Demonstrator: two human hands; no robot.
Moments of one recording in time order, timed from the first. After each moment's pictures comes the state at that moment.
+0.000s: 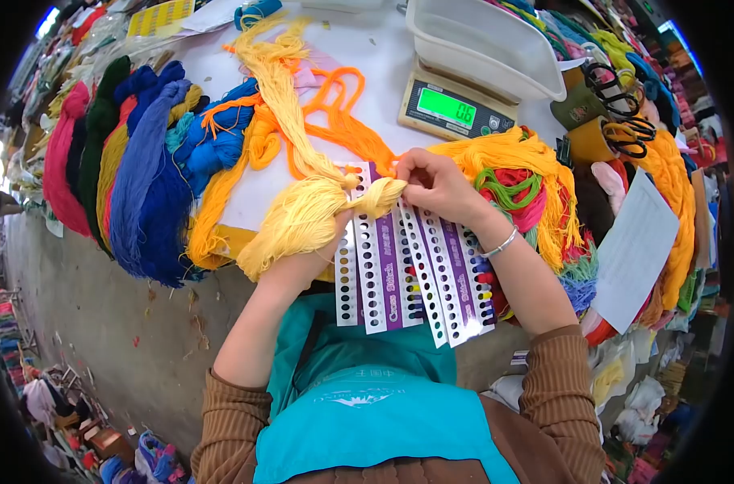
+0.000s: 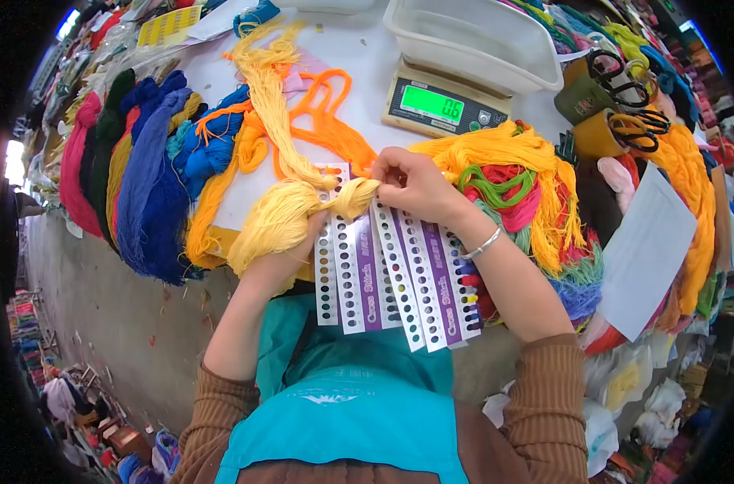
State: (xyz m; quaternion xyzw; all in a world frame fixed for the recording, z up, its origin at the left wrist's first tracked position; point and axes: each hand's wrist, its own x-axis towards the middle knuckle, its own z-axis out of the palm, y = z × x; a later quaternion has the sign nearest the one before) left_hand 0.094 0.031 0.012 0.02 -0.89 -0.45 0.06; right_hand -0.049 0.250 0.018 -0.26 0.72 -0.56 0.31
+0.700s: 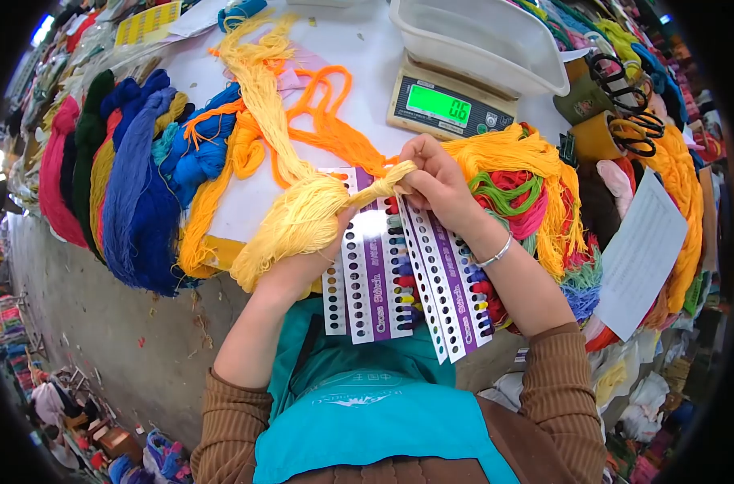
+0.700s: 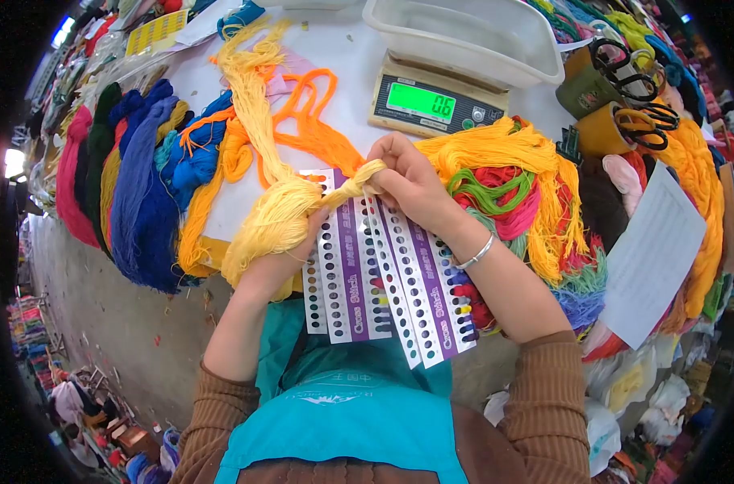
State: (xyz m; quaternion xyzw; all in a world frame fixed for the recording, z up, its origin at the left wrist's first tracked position) left_hand 0.071 0.052 0.019 0.09 -0.89 -0.45 -0.01; right_hand -0.052 0.255 0.016 -0.19 0.56 -0.74 0.33
